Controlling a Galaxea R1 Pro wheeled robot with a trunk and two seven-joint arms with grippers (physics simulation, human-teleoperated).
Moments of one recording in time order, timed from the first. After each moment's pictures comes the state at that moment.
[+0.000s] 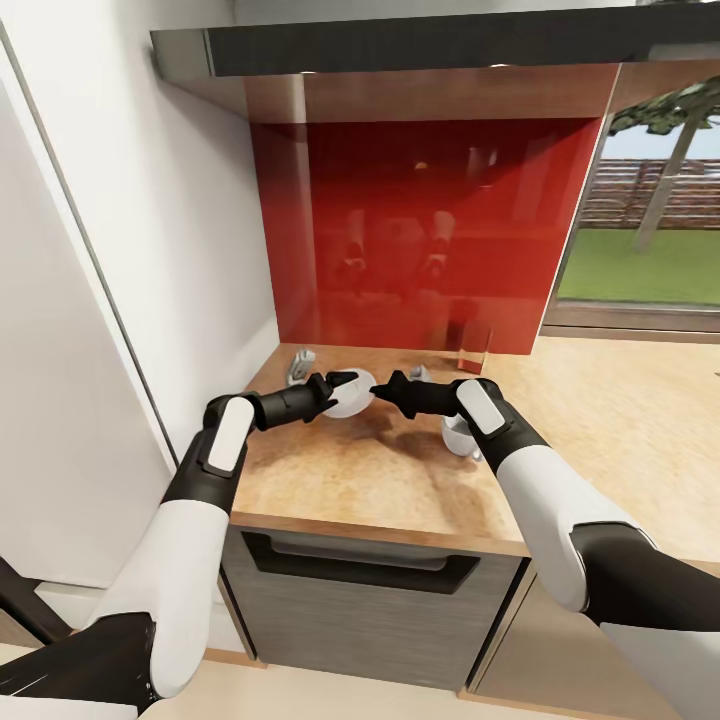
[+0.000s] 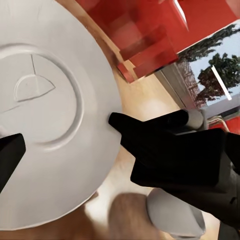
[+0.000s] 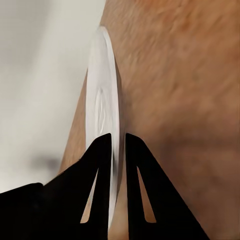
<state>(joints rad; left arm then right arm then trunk) -0.97 -0.17 0.16 -0.96 0.65 0.93 -0.27 -1.19 0.08 0.02 -0.51 -0.81 0.84 0.26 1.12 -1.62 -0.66</state>
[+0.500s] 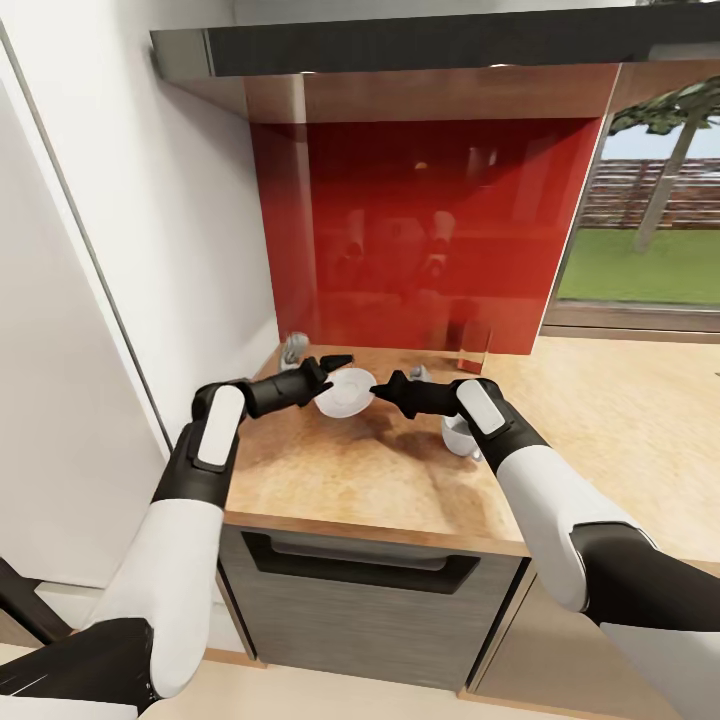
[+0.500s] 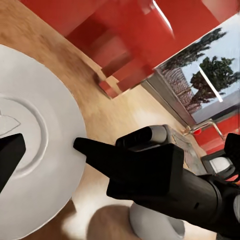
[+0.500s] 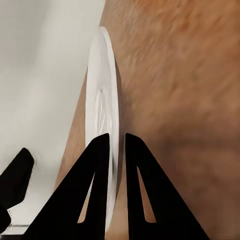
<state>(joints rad) -0.97 -0.17 0.16 -1.07 0.66 0.95 -0.28 -1.19 0.08 0.02 -0.52 -0.82 0.84 0.25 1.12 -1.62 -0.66</state>
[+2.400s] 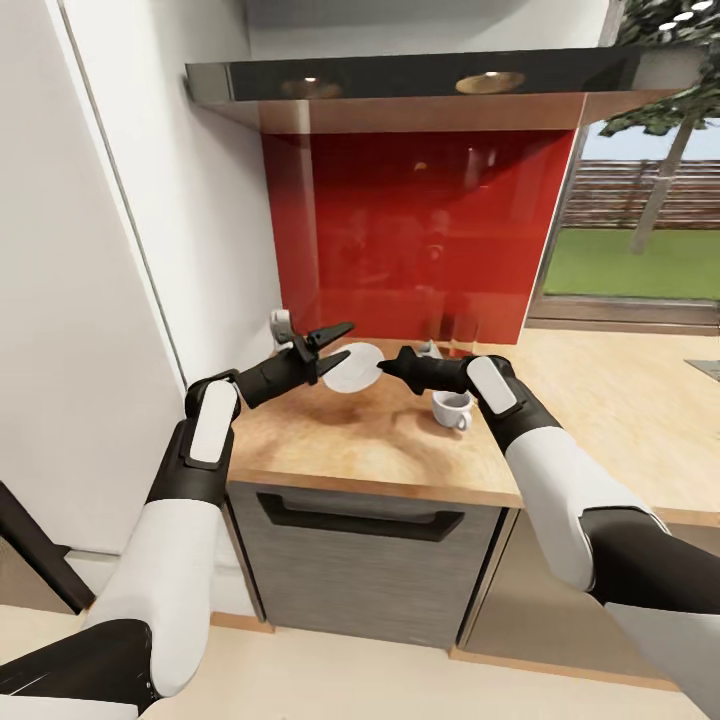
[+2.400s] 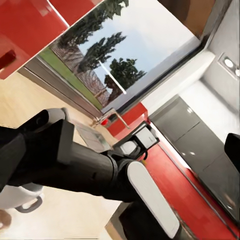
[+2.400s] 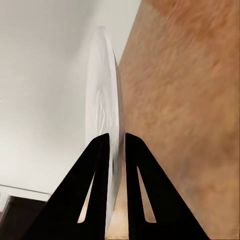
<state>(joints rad) -0.97 -0.17 0.17 -1.12 0.71 0.98 -0.64 -1.25 0.06 0.02 -0.56 -0.82 0.84 0.25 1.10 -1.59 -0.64</state>
